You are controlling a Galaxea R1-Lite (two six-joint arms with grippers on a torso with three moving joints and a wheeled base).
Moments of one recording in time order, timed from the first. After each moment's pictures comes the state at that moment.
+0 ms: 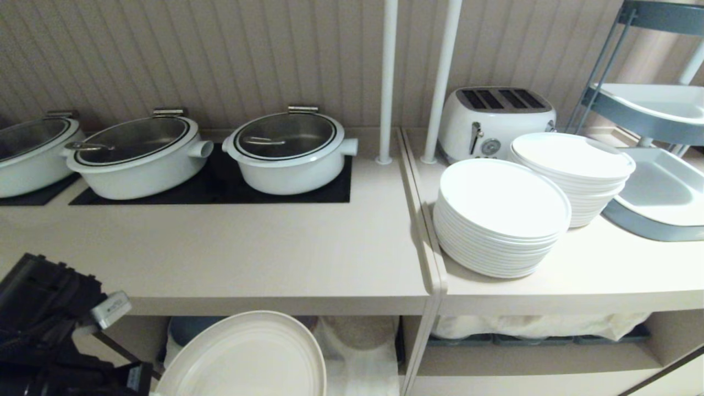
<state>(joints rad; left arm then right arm) -0.31 1.24 -0.63 0.52 -0.07 -0.54 0.00 0.00 0.00 -0.01 -0.06 0.09</state>
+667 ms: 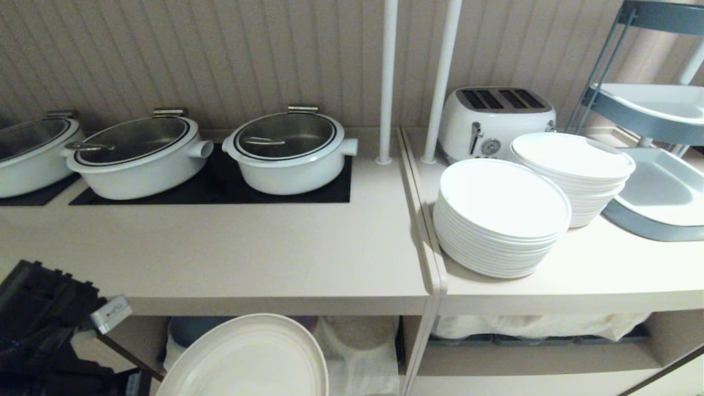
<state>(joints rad) -0.32 1.22 -0.61 0.51 -0.07 -0.54 0.00 0.00 0.00 -0.01 -0.05 0.09</state>
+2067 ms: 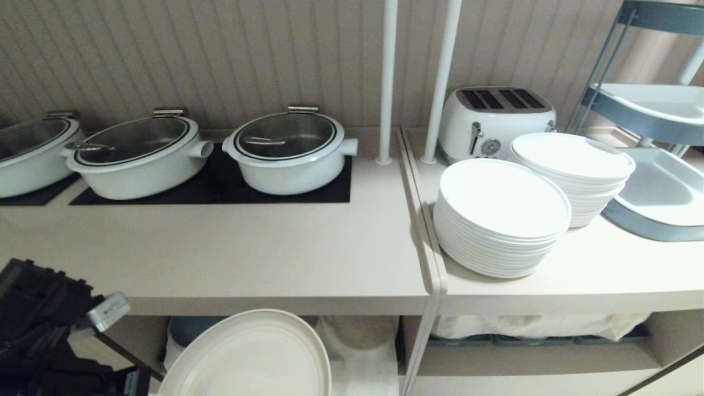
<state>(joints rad) -0.32 1.21 -0.61 0.50 -0.09 -0.54 0.00 0.00 0.00 -0.01 -0.06 0.09</state>
